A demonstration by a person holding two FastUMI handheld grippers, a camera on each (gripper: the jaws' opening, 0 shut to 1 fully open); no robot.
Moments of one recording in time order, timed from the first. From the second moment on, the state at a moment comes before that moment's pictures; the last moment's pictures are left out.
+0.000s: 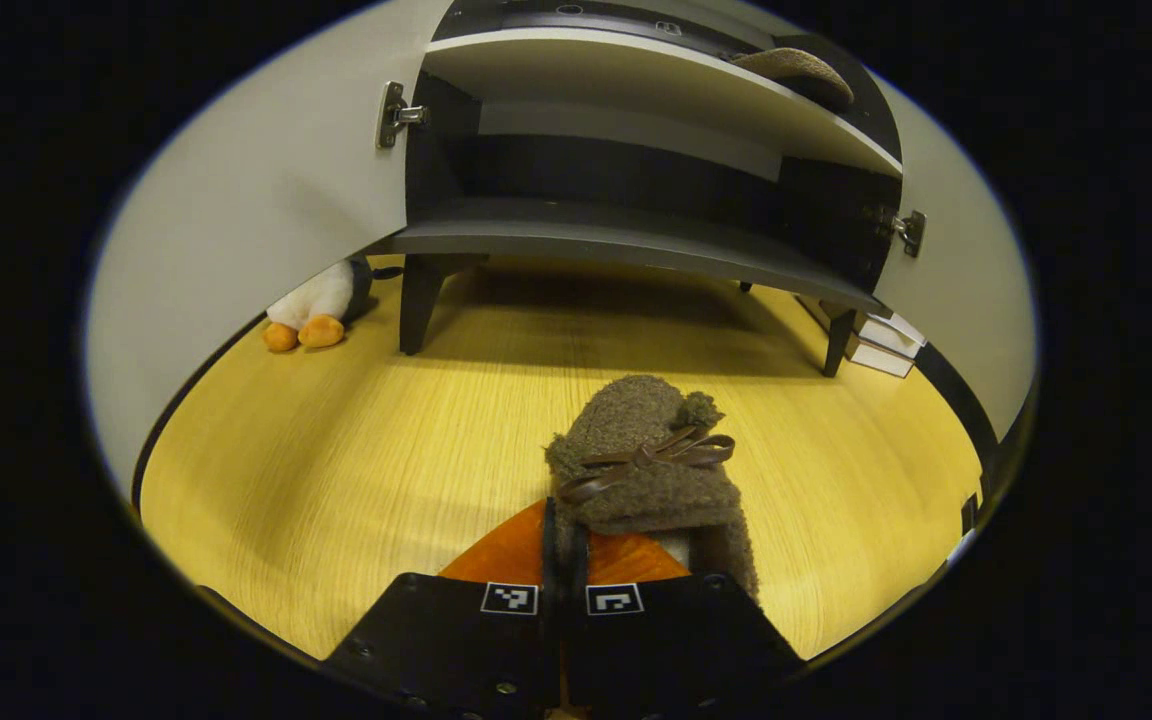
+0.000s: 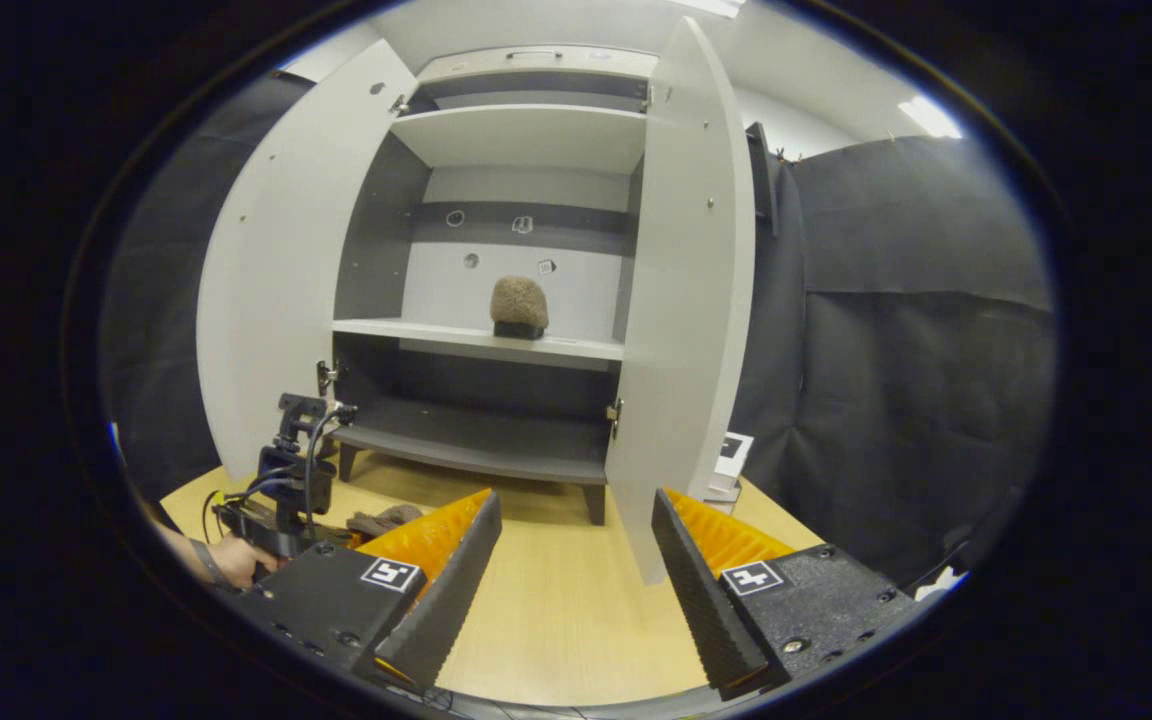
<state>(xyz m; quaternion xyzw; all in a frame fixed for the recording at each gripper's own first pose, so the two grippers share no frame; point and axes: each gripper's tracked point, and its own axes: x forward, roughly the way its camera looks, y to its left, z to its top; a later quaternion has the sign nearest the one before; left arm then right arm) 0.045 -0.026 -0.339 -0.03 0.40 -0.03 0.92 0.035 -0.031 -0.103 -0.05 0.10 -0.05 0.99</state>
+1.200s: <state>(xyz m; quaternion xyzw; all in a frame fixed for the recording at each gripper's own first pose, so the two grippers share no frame) 0.319 -0.041 -0.018 -0.03 0.20 0.03 0.98 0.021 -0.024 -0.094 -0.02 0.08 -0.04 1.00</state>
